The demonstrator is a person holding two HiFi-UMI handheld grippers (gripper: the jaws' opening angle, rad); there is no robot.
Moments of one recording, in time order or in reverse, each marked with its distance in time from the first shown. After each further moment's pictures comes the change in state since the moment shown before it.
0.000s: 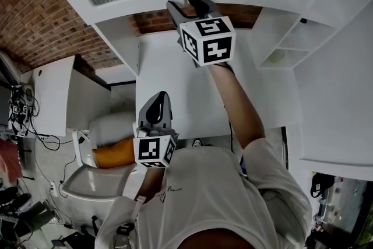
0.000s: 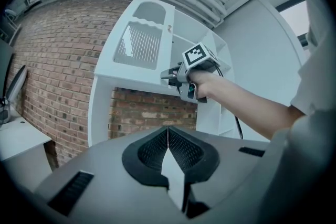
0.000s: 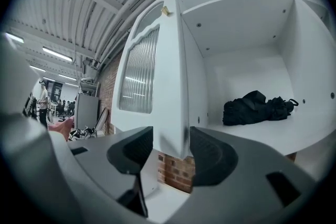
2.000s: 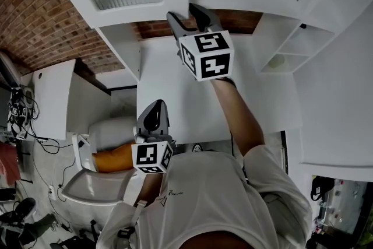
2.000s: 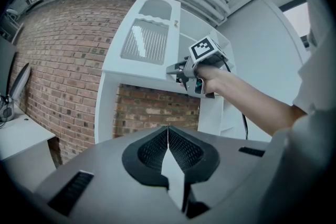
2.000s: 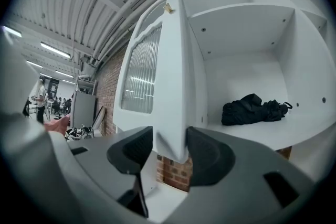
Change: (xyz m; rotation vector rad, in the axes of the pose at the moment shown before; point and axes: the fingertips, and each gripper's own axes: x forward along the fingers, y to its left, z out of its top) left arm -0.012 0.018 -0.012 -0.017 0.030 0.019; right arm -0.011 0.017 0.000 -0.025 0.002 -0.043
